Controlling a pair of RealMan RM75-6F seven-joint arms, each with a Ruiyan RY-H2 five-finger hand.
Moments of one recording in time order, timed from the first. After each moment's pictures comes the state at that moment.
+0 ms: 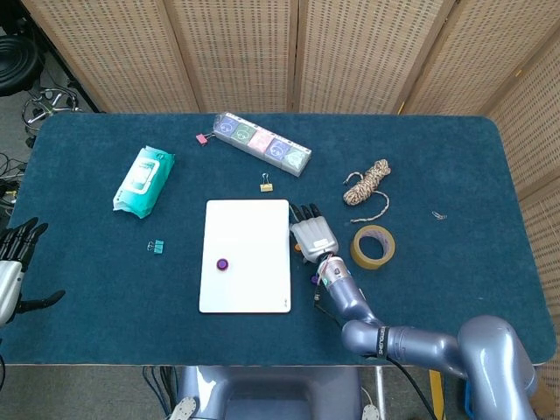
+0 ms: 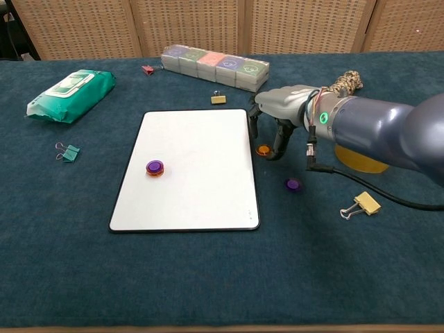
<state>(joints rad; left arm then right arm) -0.18 -0.99 -0.03 -1.72 1.43 1.43 -0.08 1.01 -1.77 0.25 -1.29 -0.62 0.87 -0.76</state>
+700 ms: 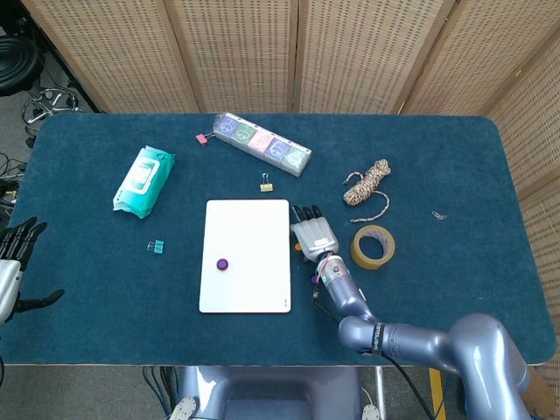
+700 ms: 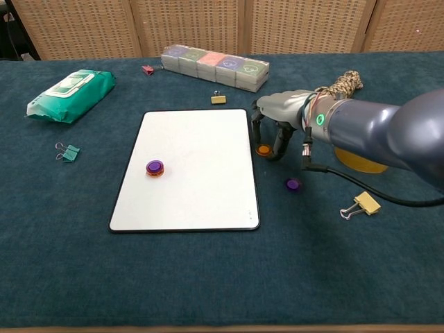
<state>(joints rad) -0.18 -0.99 -0.04 -1.72 1.43 1.40 -0.09 1.04 -1.78 0.23 -1.24 -0.55 0.85 -0.75</state>
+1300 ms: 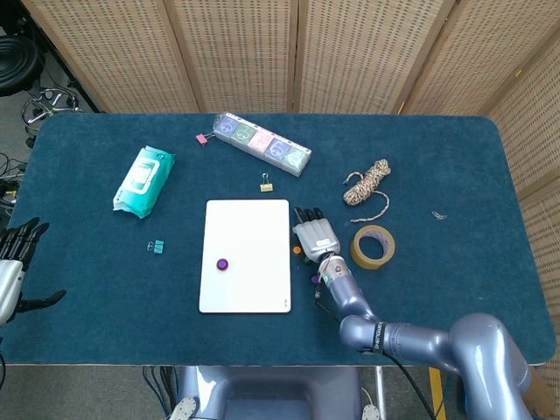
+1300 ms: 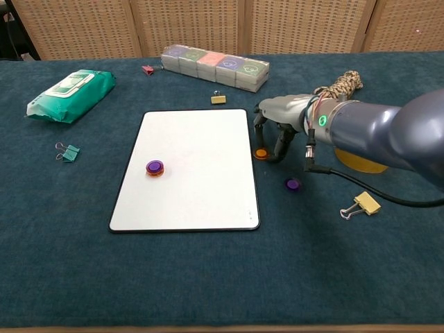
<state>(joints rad) -0.17 -0.99 -0.05 -1.72 1.44 1.40 -0.09 1.05 -1.78 0.23 -1.24 -0.54 0.84 -0.70</state>
